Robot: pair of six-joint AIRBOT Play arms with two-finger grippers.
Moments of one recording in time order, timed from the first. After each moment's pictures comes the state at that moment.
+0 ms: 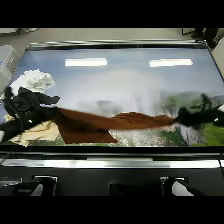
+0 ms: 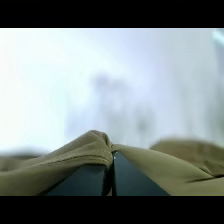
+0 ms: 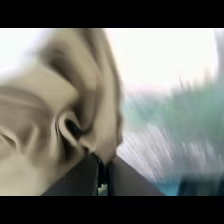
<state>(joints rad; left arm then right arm) 0.01 -0.68 0.72 0.86 -0.74 -1.41 -0.44 -1.23 1.05 -1.04 1.28 1.46</state>
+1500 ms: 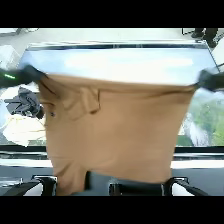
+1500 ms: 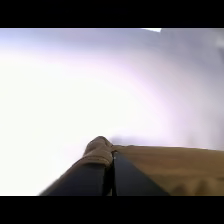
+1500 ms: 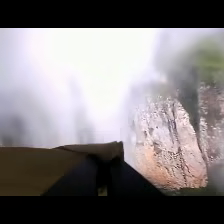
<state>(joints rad) 0.07 -1.17 1.30 0.97 -0.98 -1.53 -0.26 -1.31 1.55 -1.30 1.38 1.55</state>
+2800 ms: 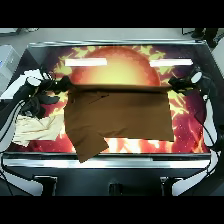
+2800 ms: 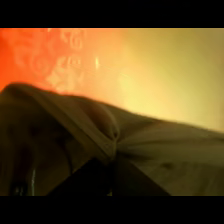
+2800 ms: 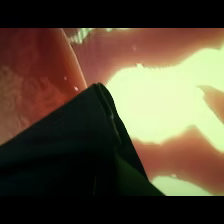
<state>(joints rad) 0.04 -1.78 1.49 0.79 -0.82 -1.44 -0.21 -1.84 1.65 -1.32 0.95 1.78</state>
